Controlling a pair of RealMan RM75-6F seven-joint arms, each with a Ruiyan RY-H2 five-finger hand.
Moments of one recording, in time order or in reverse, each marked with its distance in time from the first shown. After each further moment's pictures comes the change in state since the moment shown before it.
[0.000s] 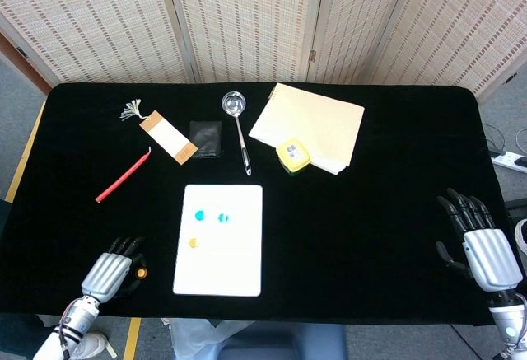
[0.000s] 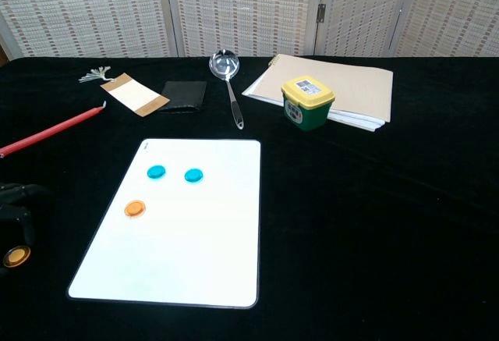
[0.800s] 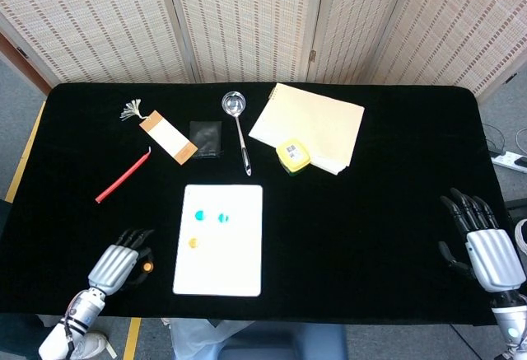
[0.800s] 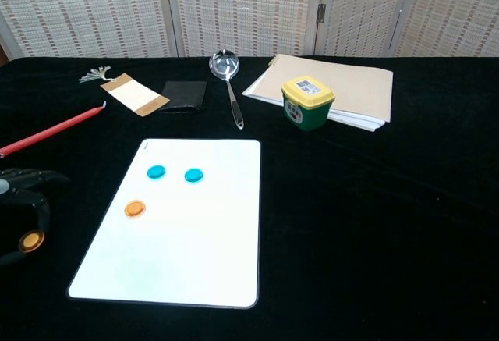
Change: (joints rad) left arm -0.041 0.010 -0.042 -0.030 0.034 -0.017 -0.040; right arm -0.004 0.004 0.001 0.003 0.005 0.008 0.004
